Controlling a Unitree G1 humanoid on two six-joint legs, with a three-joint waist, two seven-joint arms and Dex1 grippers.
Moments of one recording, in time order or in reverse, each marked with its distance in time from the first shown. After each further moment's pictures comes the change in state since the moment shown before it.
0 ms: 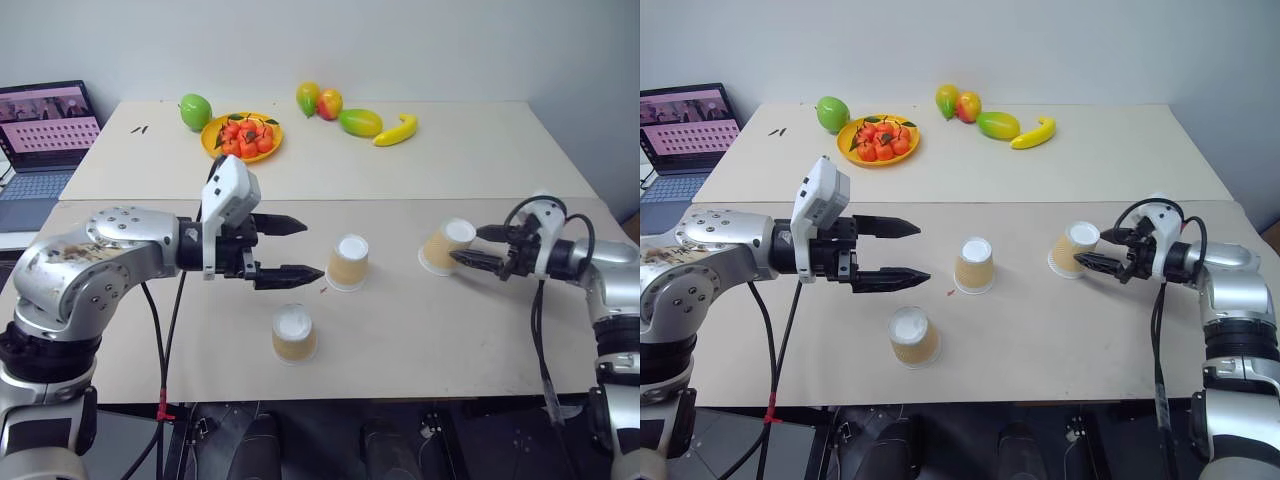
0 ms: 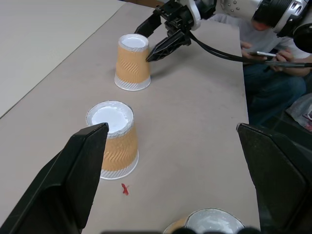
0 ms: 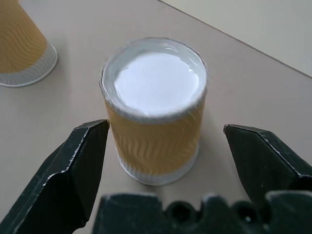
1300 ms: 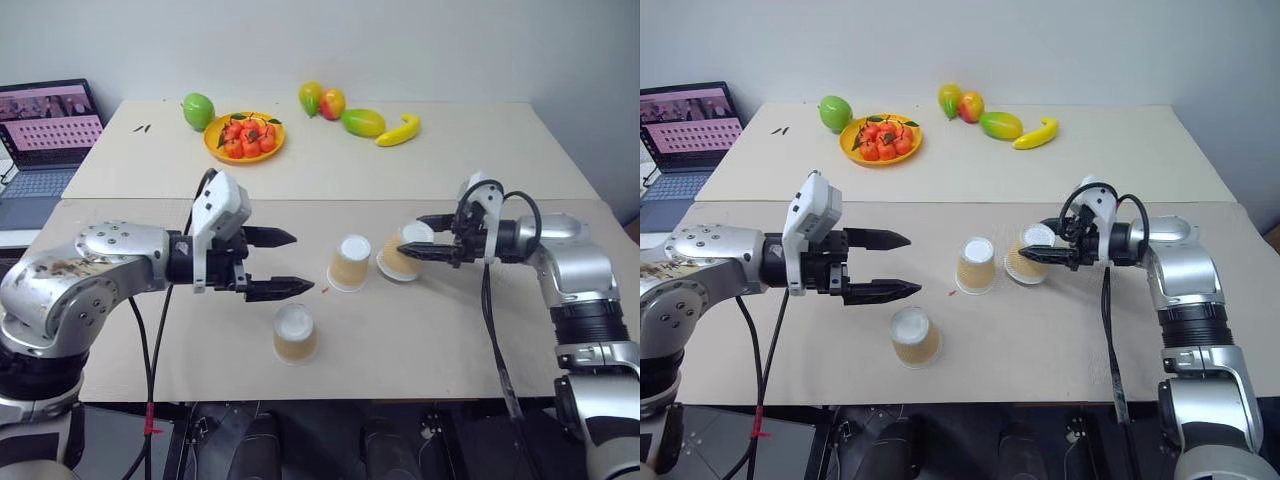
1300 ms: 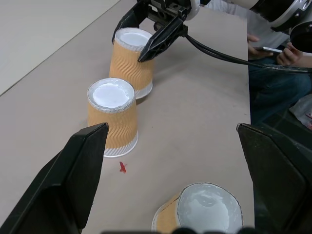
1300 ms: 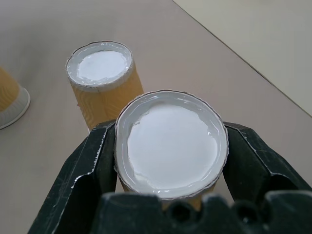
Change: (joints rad) left arm 0.085 0.038 0.040 -0.047 -0.014 0.004 0.016; right arm -0.036 0.131 0.112 -0.295 0.026 0.149 0.073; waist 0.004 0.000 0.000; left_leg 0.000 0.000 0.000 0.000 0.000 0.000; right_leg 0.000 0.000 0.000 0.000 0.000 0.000
